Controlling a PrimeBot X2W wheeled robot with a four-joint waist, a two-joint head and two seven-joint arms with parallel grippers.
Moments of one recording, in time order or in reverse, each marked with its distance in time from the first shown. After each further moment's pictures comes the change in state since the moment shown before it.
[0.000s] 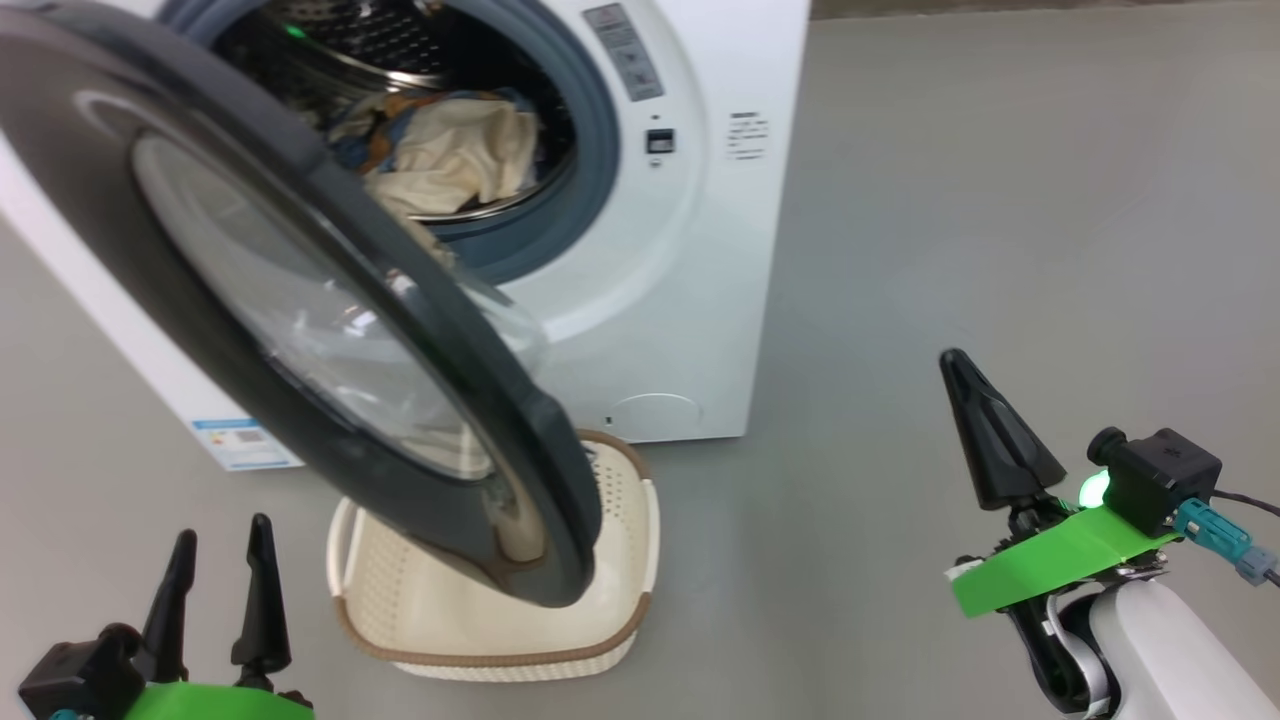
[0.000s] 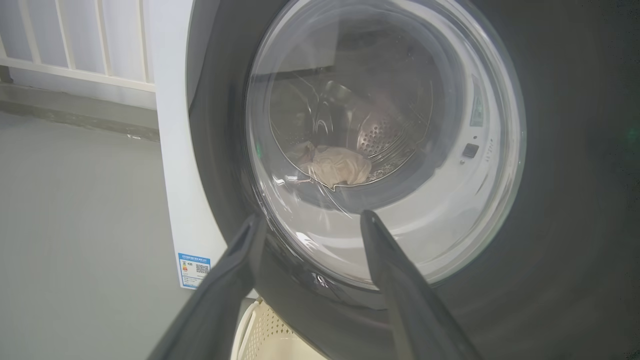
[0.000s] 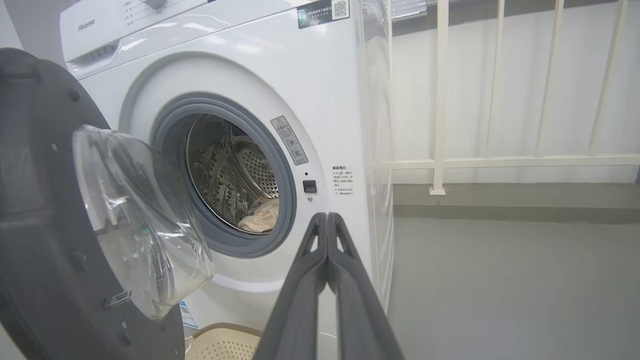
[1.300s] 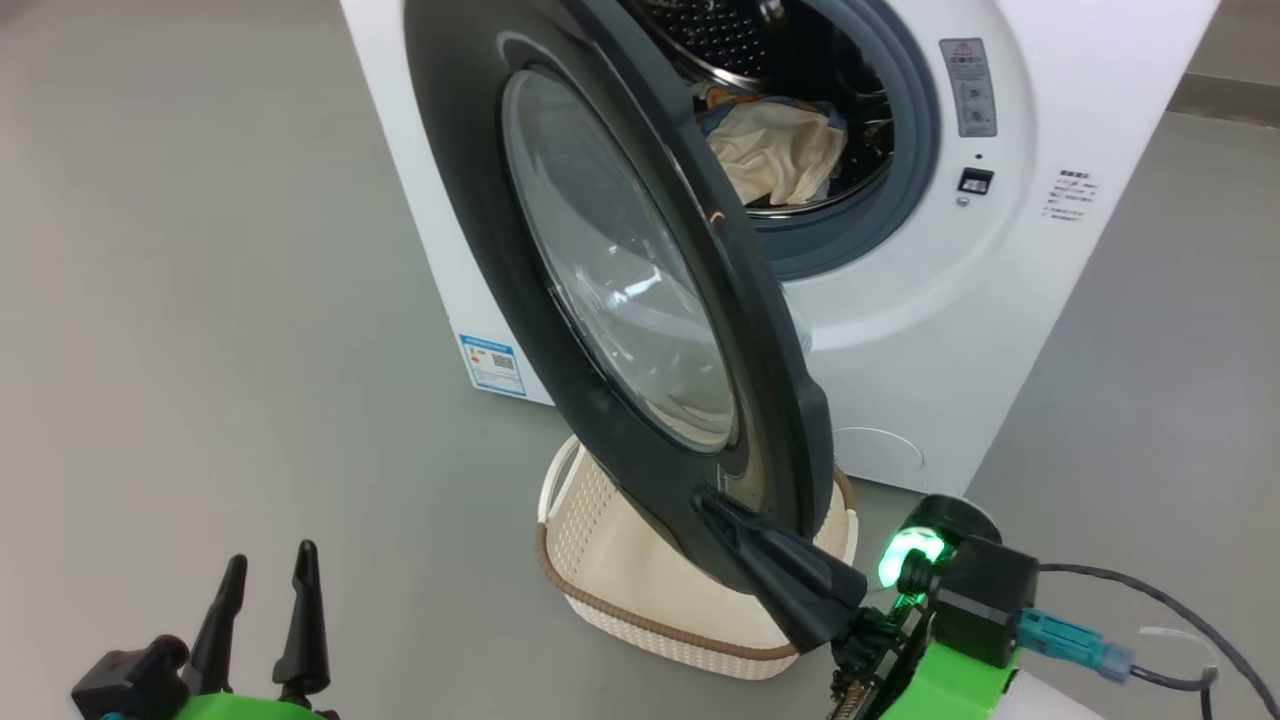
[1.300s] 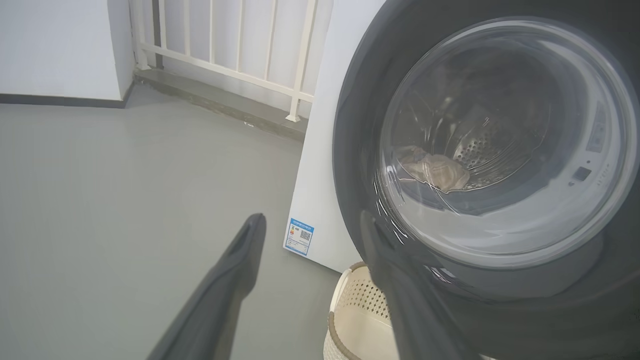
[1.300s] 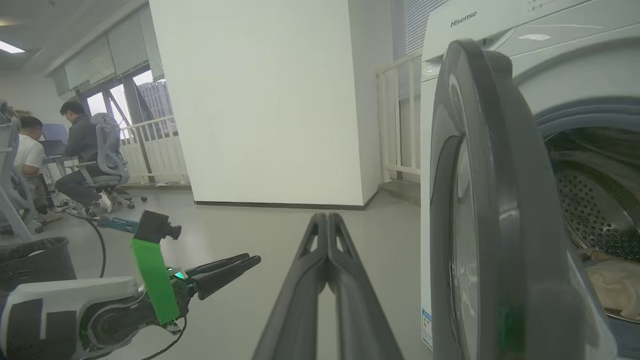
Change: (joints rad) left arm -0.006 -0.020 -0.048 0.086 -0.024 -0.028 0.000; right arm -0.048 -0.103 0.481 -0.305 0.114 0.000 -0.007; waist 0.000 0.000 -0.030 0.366
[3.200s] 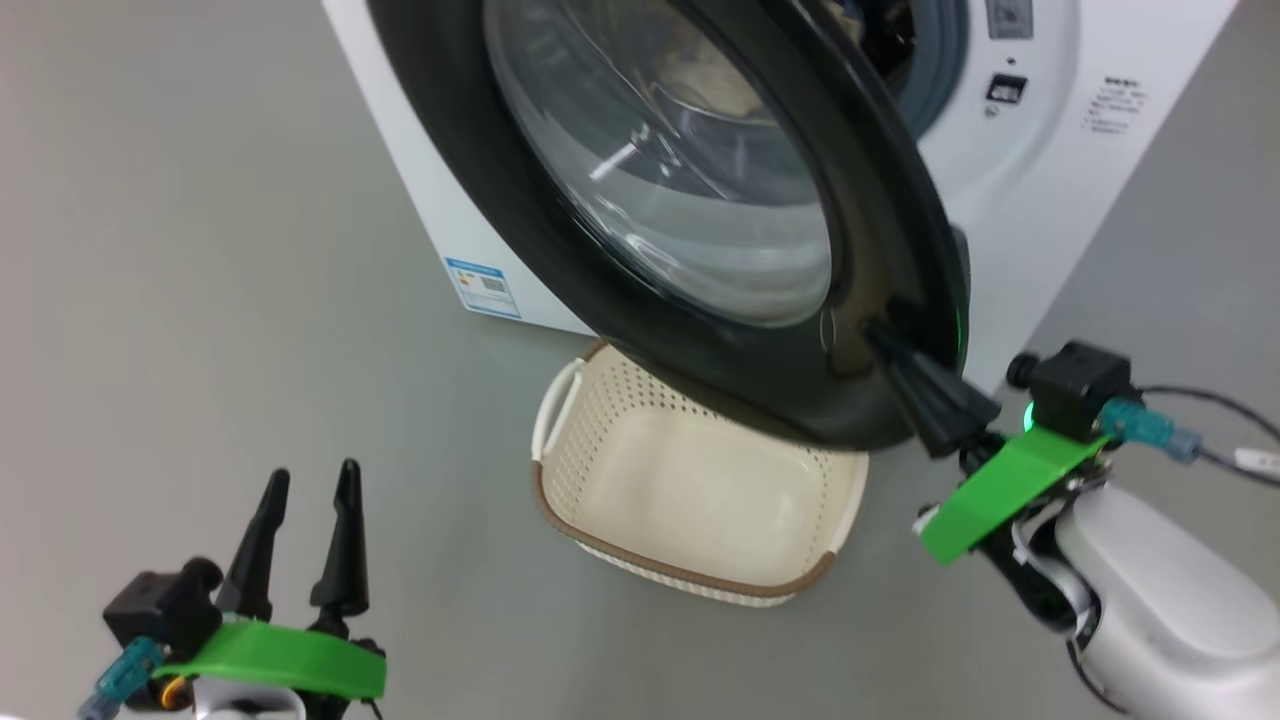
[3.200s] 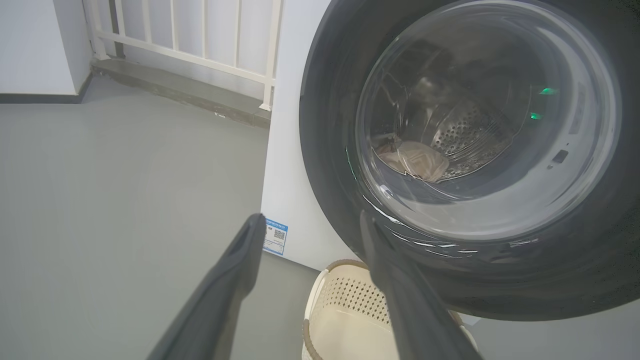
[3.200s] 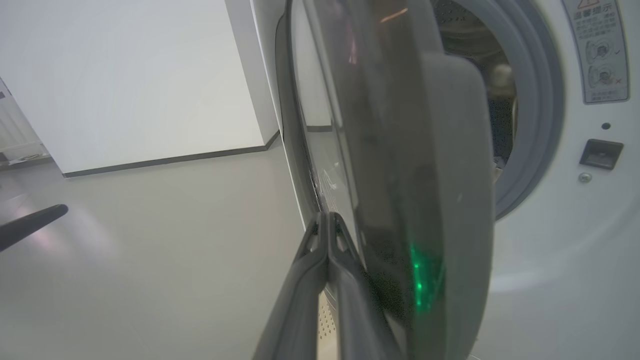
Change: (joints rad) left arm -0.095 -0.009 -0.071 -0.027 -0.025 -0.003 0.000; right arm -0.233 -0.056 -0.088 0.453 0.106 0.005 0.000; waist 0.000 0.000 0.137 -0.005
